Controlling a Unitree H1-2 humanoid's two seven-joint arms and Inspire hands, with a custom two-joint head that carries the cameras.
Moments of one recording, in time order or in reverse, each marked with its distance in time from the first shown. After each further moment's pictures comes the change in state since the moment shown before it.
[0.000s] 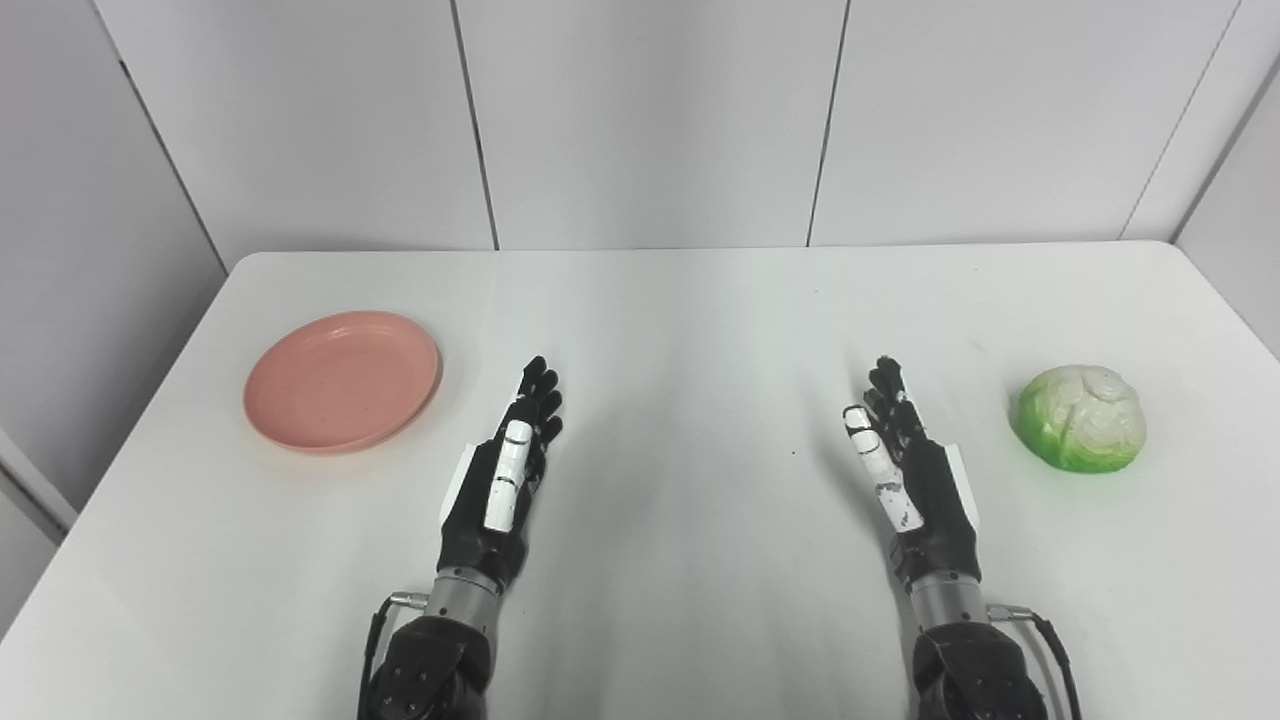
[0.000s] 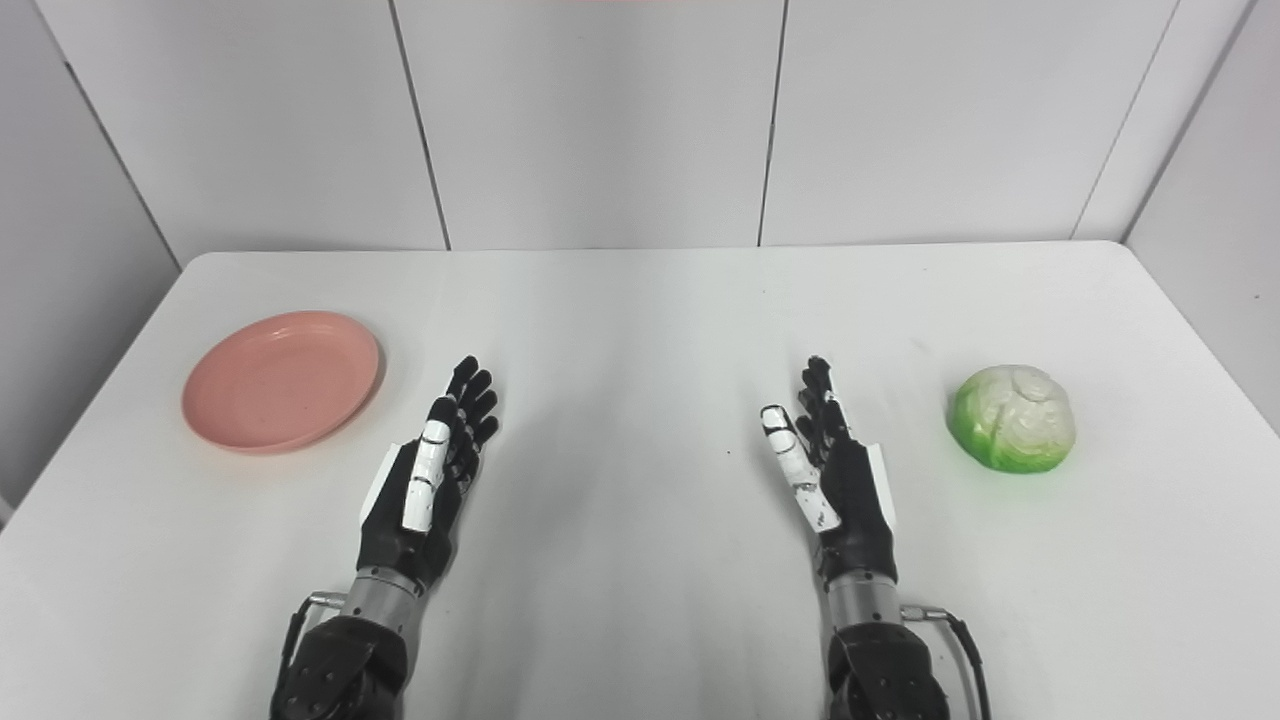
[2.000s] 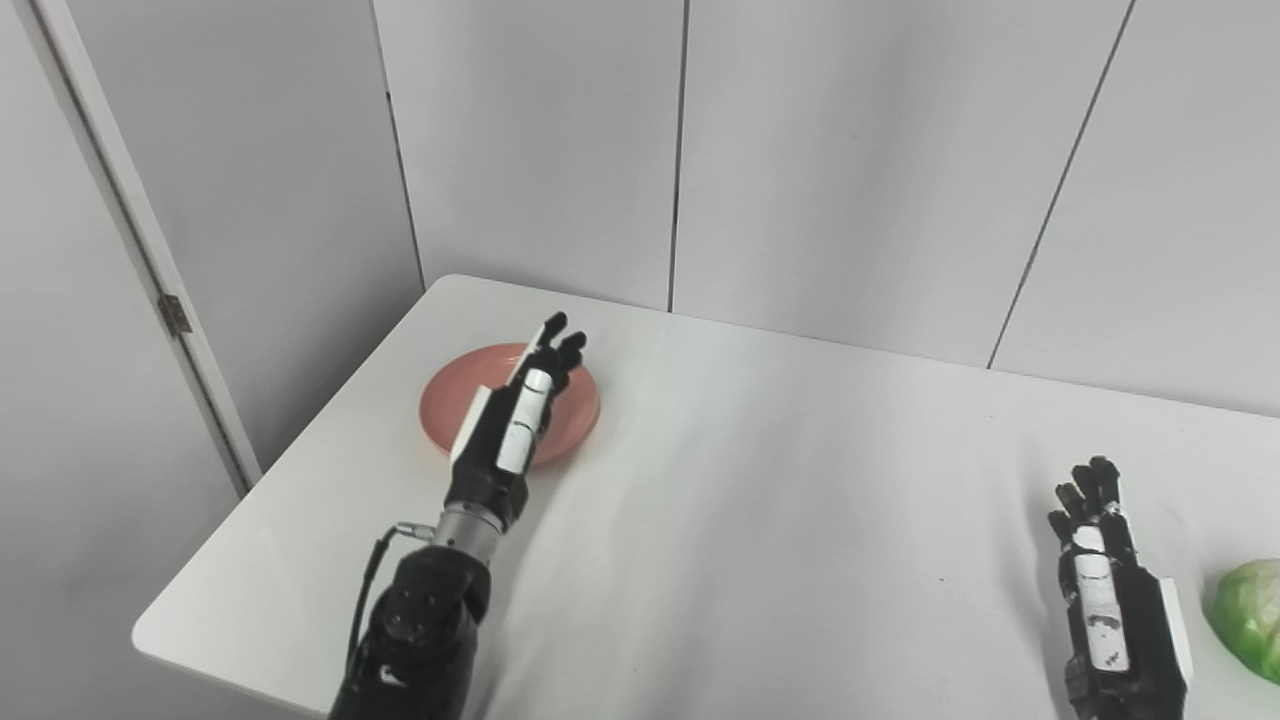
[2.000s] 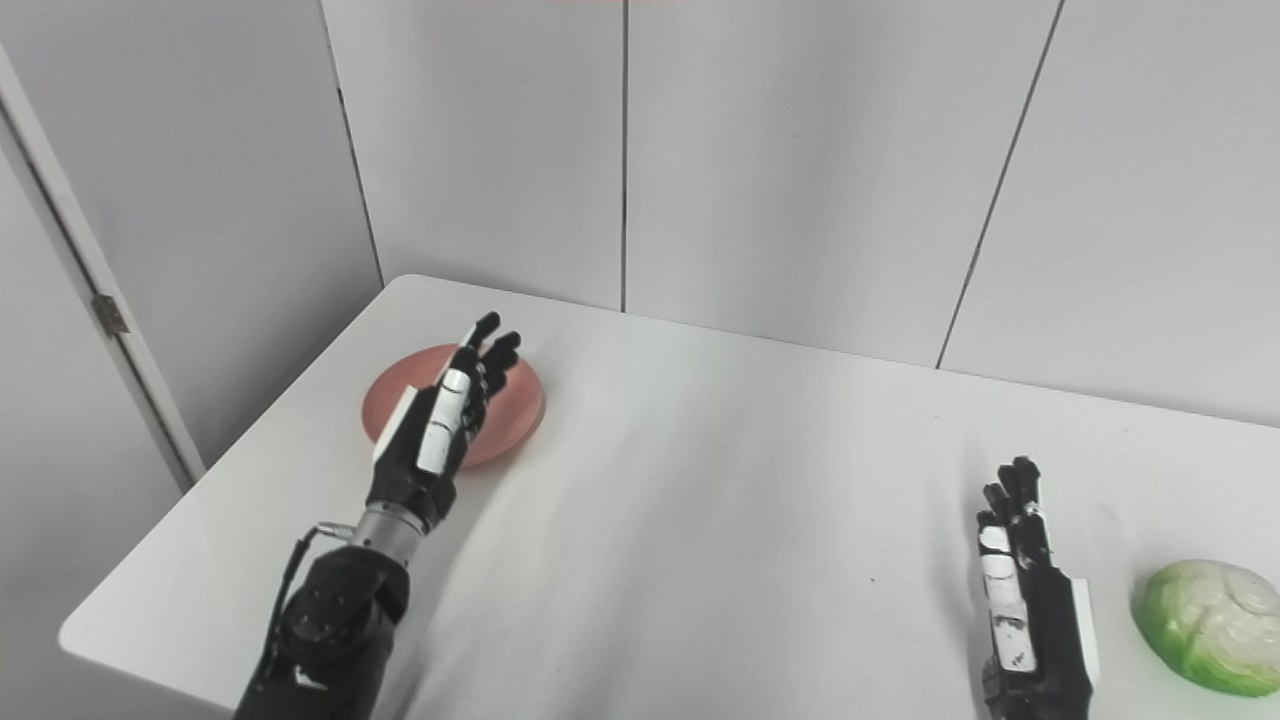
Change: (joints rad) left arm -0.126 0.186 0.198 -0.088 -0.006 0.095 0.081; right arm -0.064 -0.085 -0.028 0.121 0.143 -0.182 0.107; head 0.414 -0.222
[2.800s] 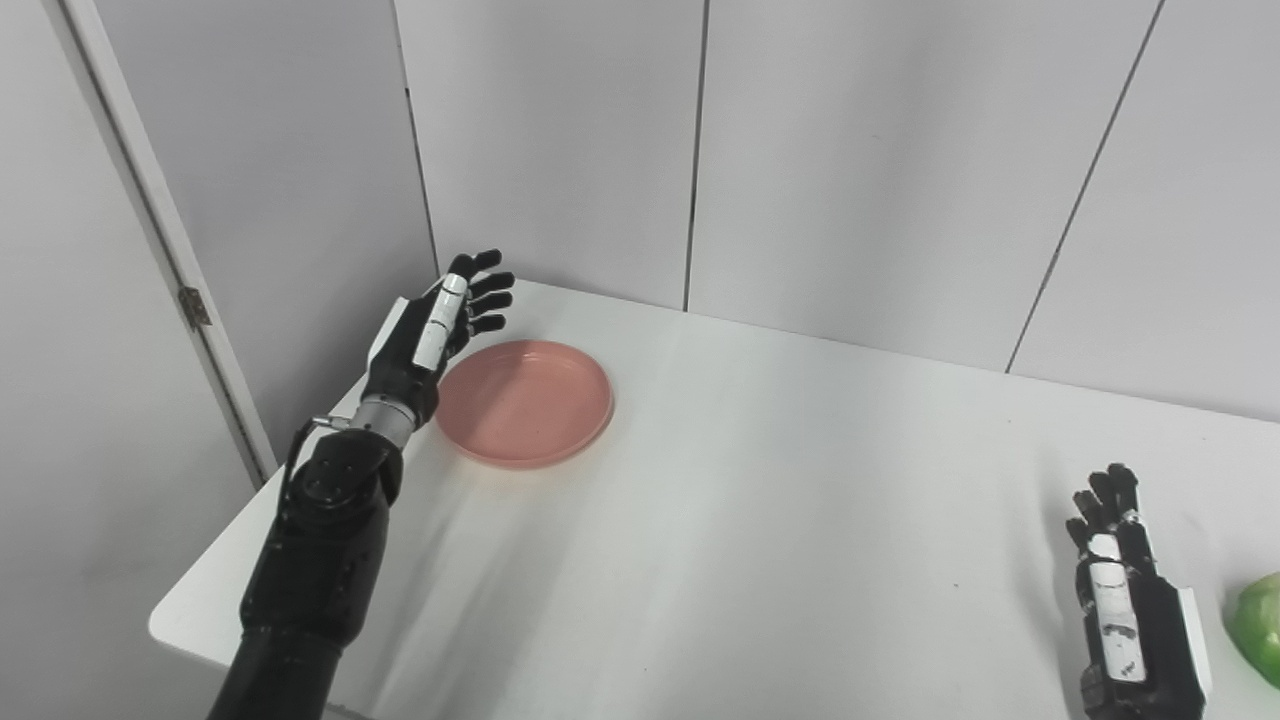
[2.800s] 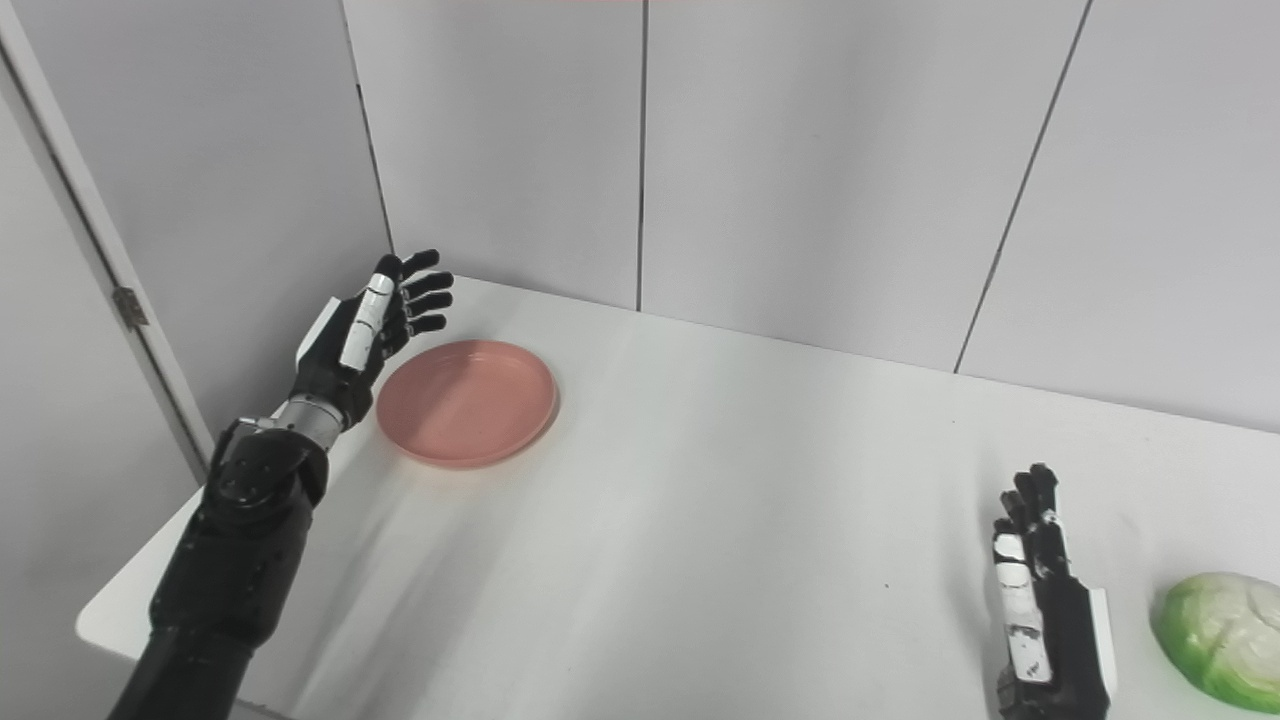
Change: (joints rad) left arm -0.185 0.239 0.104 0.317 -0.070 0.011 -0.077; right arm 0.003 -0.001 -0.004 -0.005 -0.009 0.001 -0.002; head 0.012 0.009
